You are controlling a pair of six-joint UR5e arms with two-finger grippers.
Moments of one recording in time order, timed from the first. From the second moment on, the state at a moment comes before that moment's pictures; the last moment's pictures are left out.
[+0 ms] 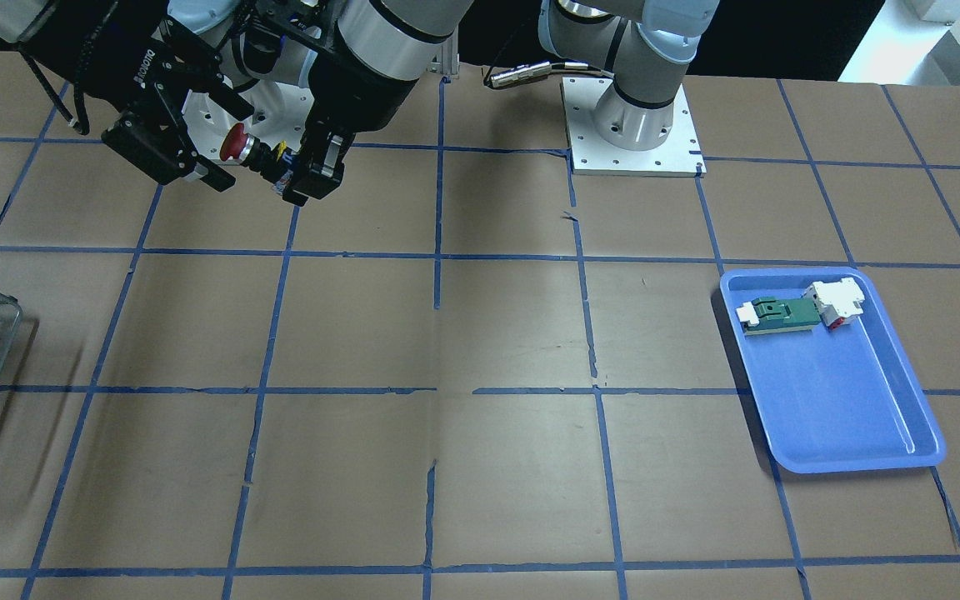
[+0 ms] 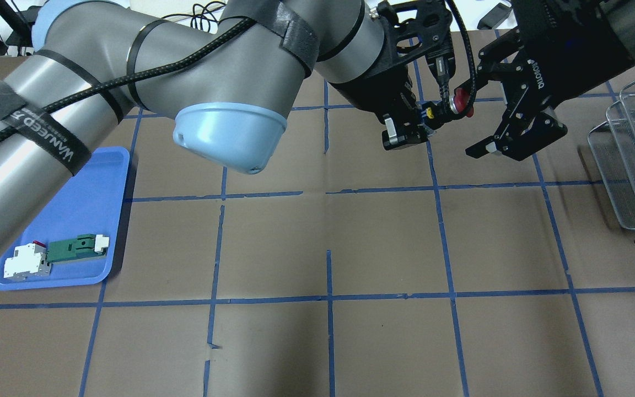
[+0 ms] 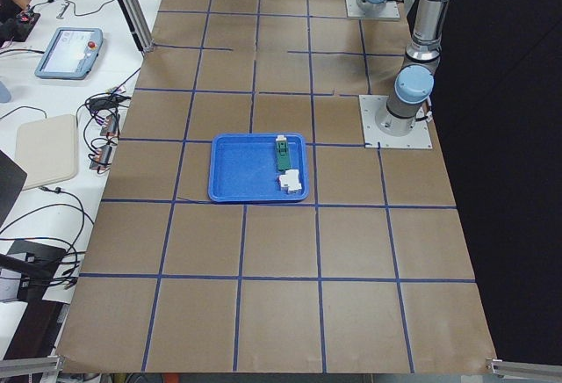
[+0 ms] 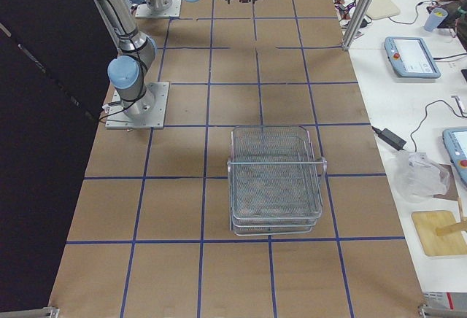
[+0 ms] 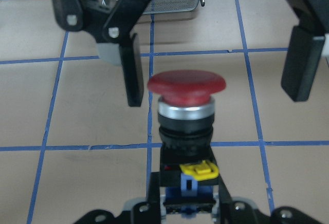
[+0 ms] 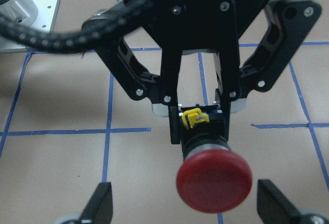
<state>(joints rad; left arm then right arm) -2.01 -1.77 -1.46 -1.17 1.10 1.07 1.35 -1.70 1.64 -1.37 -0.96 -1.81</state>
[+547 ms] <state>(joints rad) -2.01 -1.75 -1.48 -1.17 1.10 1.07 1.35 -1.72 1.64 -1.36 -0.89 -1.79</state>
